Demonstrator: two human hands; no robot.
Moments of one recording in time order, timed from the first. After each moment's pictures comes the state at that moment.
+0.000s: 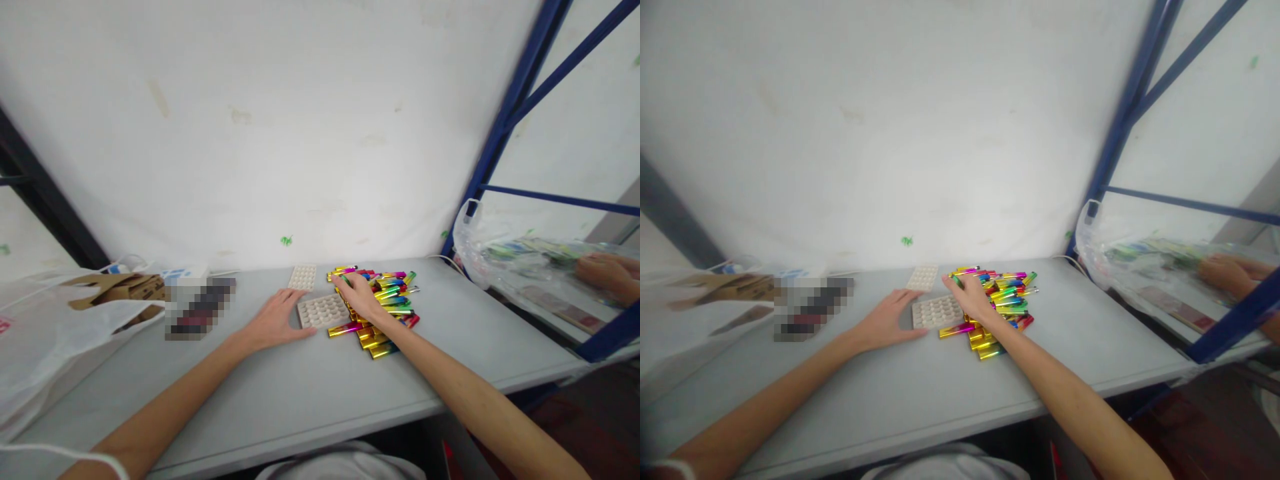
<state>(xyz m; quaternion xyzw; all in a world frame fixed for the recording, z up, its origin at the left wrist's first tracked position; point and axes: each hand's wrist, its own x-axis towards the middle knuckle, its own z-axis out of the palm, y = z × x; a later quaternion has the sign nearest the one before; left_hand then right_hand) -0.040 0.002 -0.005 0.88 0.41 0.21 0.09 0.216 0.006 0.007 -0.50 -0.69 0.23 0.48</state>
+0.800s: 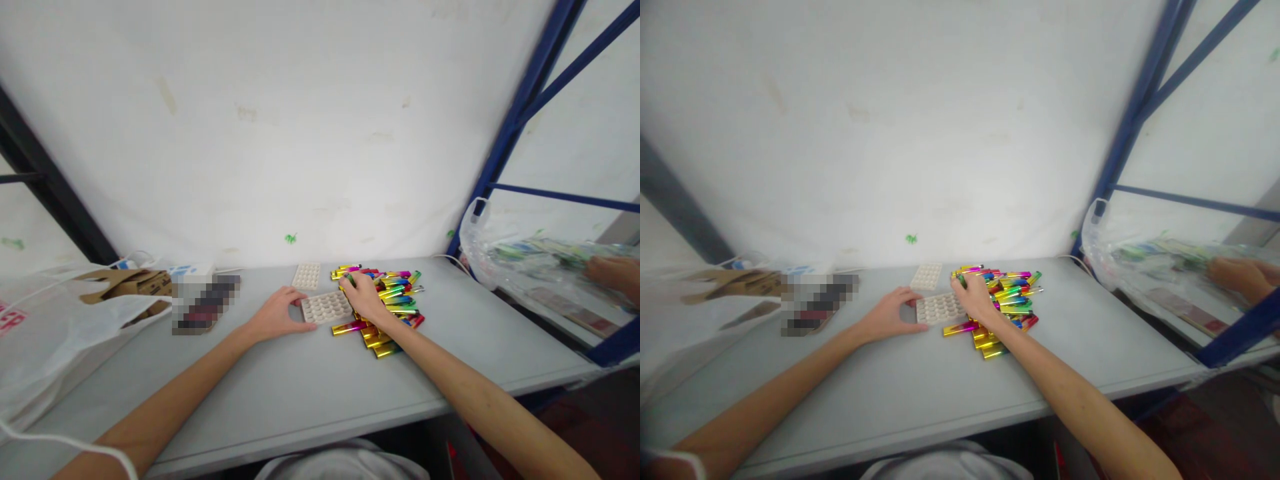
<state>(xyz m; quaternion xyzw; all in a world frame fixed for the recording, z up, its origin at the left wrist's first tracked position) -0.047 0.016 -0.008 0.88 0.40 0.23 0.12 0.213 0.000 0.009 -0.53 -0.69 0.14 0.48</state>
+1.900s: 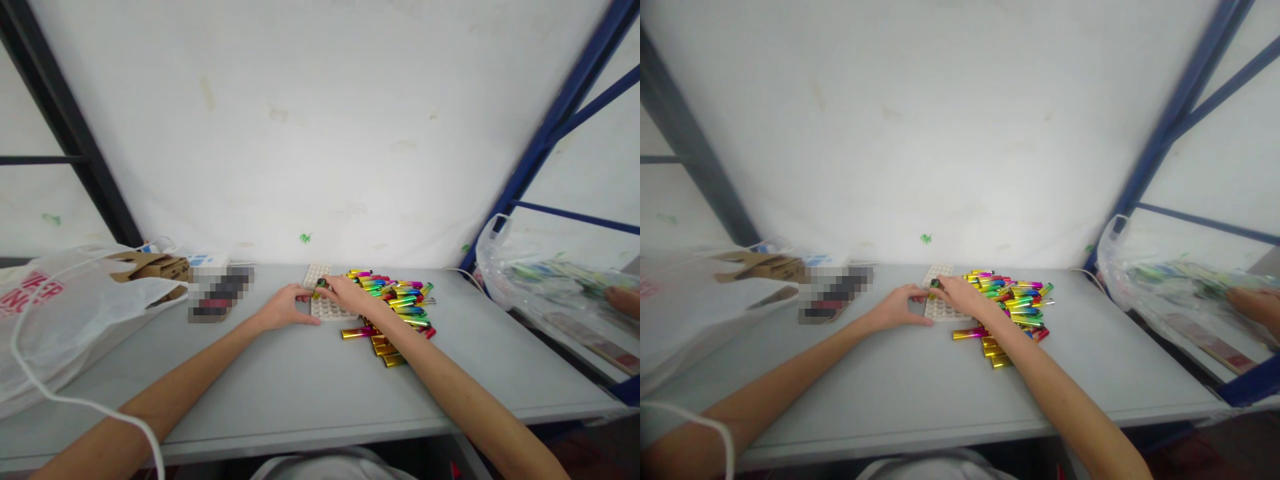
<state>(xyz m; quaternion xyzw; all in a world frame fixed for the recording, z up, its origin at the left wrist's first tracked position) -0.053 0.034 -0.017 0.84 0.44 0.25 0.18 0.175 0.033 0.024 -0.41 -0.90 0.03 0.16</state>
